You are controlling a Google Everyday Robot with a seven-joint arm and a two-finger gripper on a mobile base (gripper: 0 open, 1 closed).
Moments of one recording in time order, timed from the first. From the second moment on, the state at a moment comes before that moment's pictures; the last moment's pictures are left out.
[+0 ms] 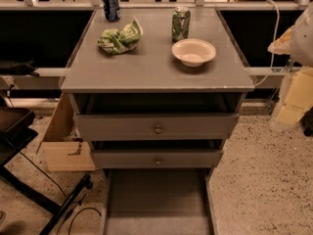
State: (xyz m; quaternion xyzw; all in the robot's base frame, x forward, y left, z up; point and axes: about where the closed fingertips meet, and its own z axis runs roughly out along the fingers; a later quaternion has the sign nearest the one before) arm 0.438 -0.217 0.976 -0.60 0.78 -0.03 0.16
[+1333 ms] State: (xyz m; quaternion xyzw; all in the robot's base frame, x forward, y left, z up) arm 0.609 -0.104 1.021 -0.58 0.73 -0.01 0.37
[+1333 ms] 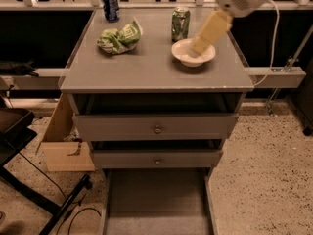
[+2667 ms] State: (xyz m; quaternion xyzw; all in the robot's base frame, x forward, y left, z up) arm 0.711 0.016 0.977 -0.53 0.75 0.06 0.40
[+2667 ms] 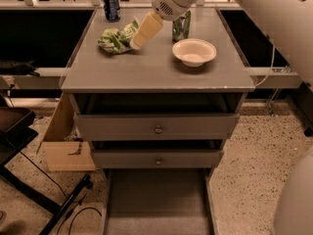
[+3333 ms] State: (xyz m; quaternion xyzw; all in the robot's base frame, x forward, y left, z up) arm 0.769 0.110 0.917 -0.54 0.72 0.16 0.41
